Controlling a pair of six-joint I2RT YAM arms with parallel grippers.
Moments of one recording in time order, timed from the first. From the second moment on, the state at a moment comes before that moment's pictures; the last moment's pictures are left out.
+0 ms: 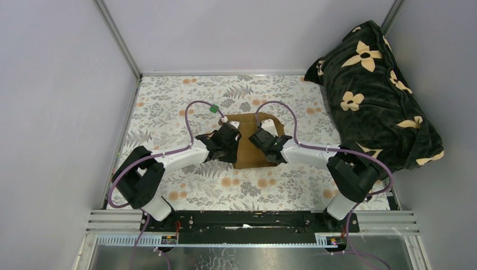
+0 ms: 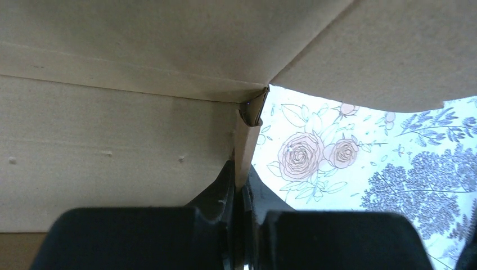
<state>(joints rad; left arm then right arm) -0.73 1.58 0.90 -0.33 -0.03 -0.51 0.83 1.66 0.95 -0.44 0.55 0.42</state>
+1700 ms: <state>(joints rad) -0.73 1.55 0.92 -0.34 -0.05 -0.50 0.86 1.52 0.90 -0.48 0.49 0.51</state>
